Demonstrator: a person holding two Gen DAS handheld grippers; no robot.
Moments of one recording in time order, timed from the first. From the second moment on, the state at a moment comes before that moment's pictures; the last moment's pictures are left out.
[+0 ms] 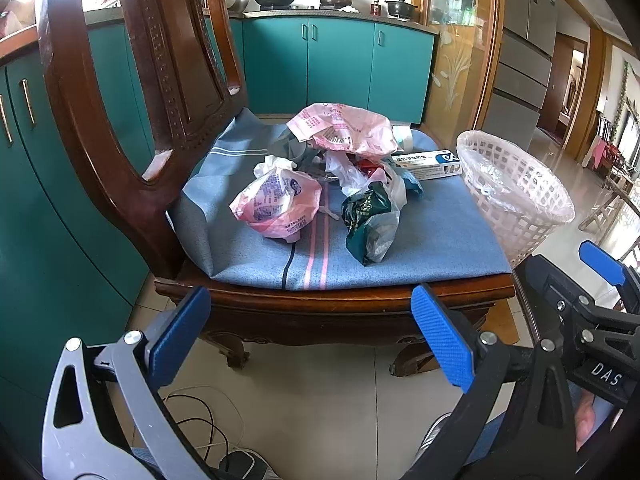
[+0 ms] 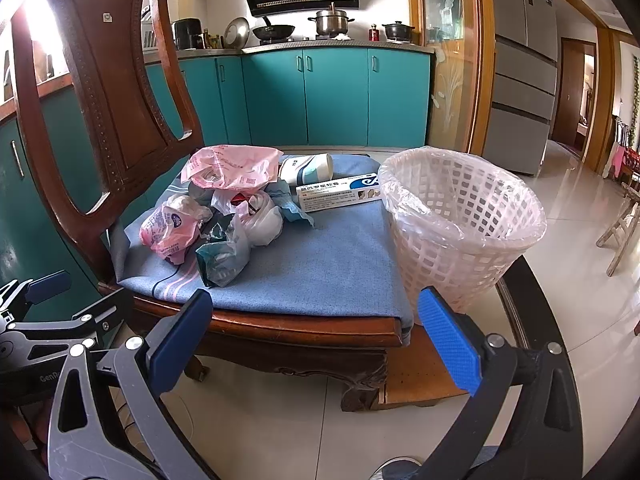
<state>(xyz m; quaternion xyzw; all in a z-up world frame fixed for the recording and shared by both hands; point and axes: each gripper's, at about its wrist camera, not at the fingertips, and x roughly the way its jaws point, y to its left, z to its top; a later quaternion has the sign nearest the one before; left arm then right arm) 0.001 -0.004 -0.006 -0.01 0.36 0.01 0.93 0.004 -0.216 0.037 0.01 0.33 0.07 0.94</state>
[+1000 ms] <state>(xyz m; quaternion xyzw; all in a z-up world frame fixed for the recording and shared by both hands) 0.001 -0.008 -0.011 -0.02 0.37 0.01 0.93 0.005 -0.215 0.036 0.01 0.33 0.07 0.94</state>
